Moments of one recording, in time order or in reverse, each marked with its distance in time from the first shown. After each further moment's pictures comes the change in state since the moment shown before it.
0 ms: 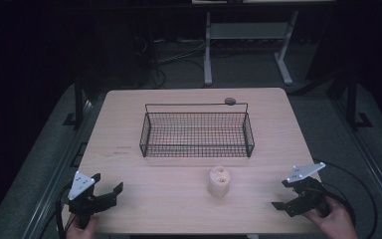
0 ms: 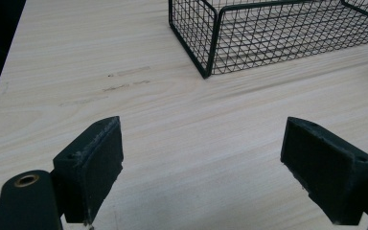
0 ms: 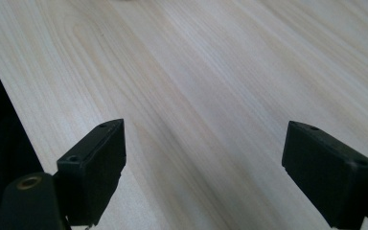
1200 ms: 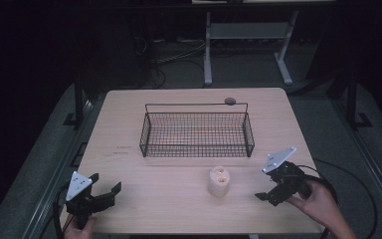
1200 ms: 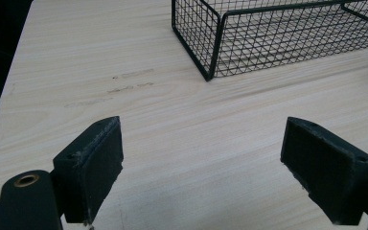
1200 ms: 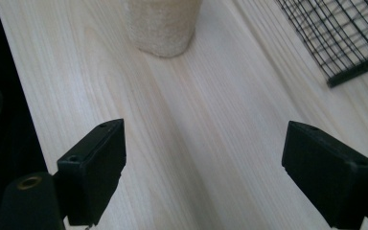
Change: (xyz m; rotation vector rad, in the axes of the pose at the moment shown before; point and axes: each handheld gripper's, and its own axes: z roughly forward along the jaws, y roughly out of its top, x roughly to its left) left arm 0.003 0.000 -0.005 -0.012 0.005 -0.009; right arm 0.016 0.072 0.007 0.067 0.040 -0.221
